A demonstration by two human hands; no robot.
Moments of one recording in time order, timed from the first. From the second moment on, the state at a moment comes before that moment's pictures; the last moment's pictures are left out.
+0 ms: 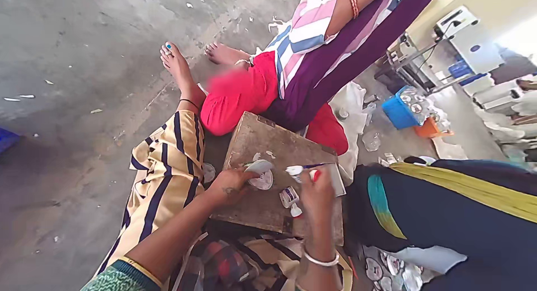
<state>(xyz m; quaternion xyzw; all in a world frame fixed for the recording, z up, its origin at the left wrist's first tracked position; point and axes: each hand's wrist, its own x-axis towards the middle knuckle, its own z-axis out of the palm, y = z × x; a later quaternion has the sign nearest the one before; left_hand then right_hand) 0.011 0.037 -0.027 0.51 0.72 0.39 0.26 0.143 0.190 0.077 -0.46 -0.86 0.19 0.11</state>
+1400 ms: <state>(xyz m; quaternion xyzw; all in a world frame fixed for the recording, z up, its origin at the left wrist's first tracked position) 0.016 0.042 -0.036 0.51 0.74 0.40 0.20 0.157 0.223 0.085 -0.44 -0.86 0.22 0.18</state>
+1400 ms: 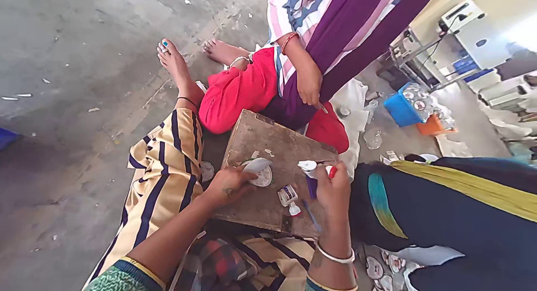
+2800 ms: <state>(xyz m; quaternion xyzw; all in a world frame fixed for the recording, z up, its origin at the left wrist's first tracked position) 0.020 0.045 -0.031 0.44 0.76 0.44 0.18 0.124 0.189 0.065 -0.39 -0.89 0.22 0.05</state>
